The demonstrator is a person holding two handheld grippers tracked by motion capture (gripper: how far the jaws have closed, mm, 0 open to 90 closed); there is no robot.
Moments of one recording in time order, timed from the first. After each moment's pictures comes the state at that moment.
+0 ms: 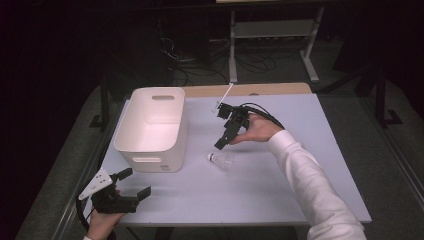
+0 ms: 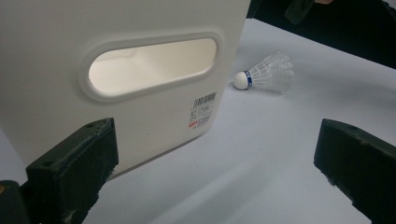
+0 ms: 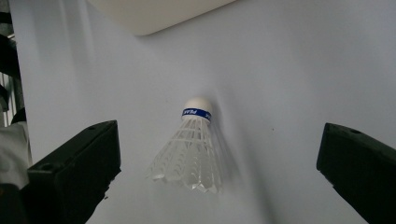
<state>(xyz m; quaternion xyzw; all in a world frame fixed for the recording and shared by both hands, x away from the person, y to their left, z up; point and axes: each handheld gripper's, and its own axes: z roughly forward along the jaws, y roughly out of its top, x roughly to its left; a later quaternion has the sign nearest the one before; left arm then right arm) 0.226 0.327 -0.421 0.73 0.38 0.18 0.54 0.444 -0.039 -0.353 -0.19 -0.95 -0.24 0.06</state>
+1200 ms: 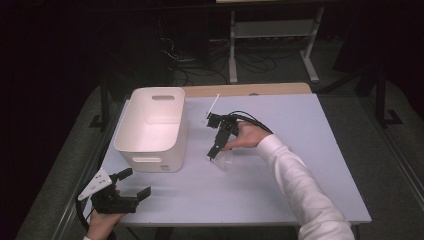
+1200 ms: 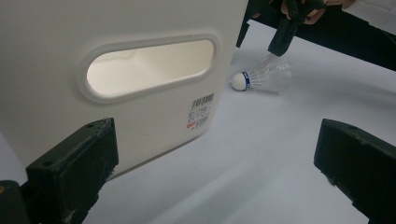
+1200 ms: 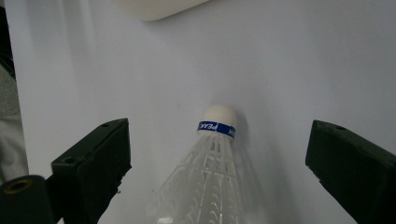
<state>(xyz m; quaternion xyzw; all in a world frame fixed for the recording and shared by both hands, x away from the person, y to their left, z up) 0.225 0.328 -0.420 0.73 0.37 0.18 0.55 0.443 -0.008 -0.384 -0.18 -0.96 -0.21 0.10</state>
